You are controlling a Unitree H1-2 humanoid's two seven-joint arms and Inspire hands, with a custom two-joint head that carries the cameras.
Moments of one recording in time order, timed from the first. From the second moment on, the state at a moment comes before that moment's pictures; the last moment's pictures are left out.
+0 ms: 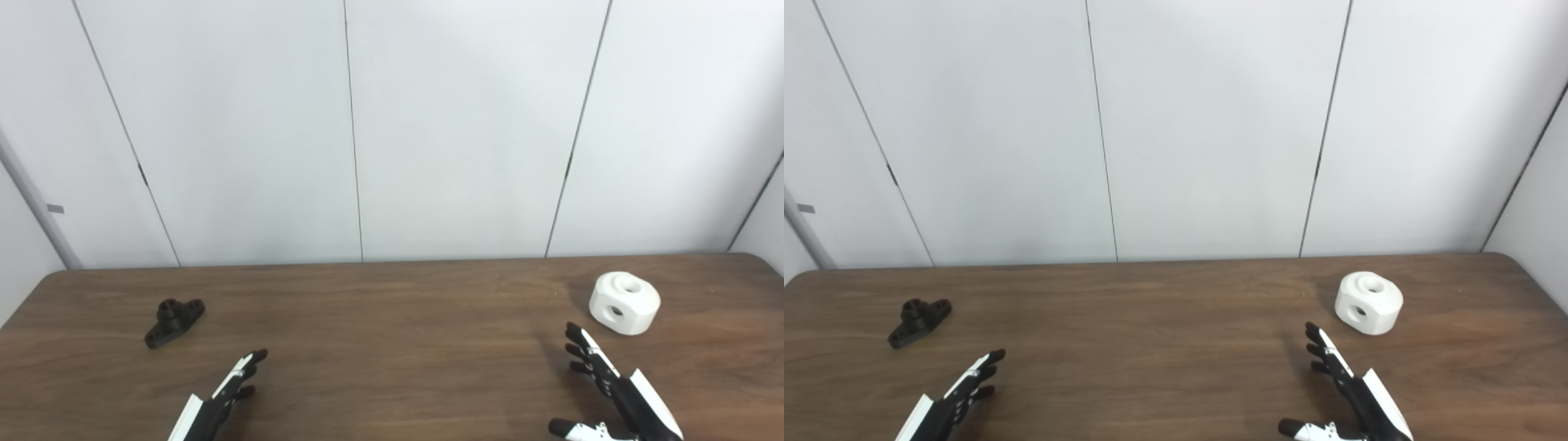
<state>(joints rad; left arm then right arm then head) 0.08 0.27 0.00 -0.18 0.16 -0.02 -0.12 0.03 -0.32 0.00 0.01 -0.18 -0.24 0.09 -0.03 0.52</state>
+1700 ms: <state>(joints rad) -0.02 0.20 0.19 -0.28 0.39 0.07 0.08 0.02 -0.34 -0.01 0.04 -0.15 -0.28 0.09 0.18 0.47</state>
